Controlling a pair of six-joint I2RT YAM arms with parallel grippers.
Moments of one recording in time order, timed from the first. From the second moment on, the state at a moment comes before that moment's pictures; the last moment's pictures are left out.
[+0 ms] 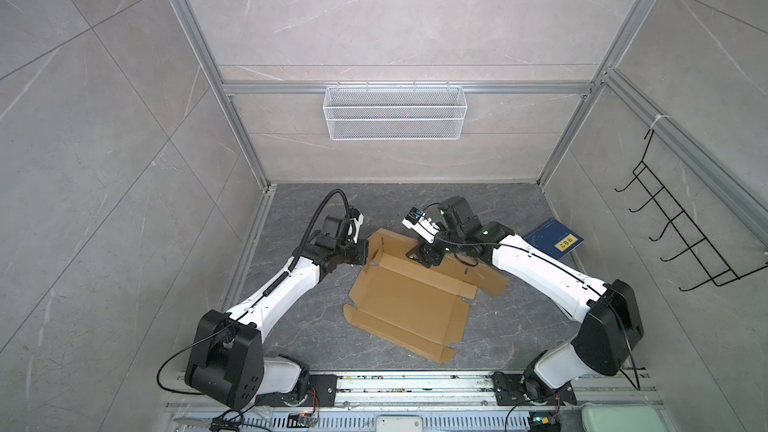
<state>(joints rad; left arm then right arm) -0.42 1.36 0.95 -0.41 0.18 -0.24 0.62 1.58 1.32 -0.56 -0.39 -0.25</state>
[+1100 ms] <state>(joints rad) -0.46 1.36 0.94 -0.38 0.14 -0.23 0.46 1.79 1.52 -0.66 -0.64 0.23</state>
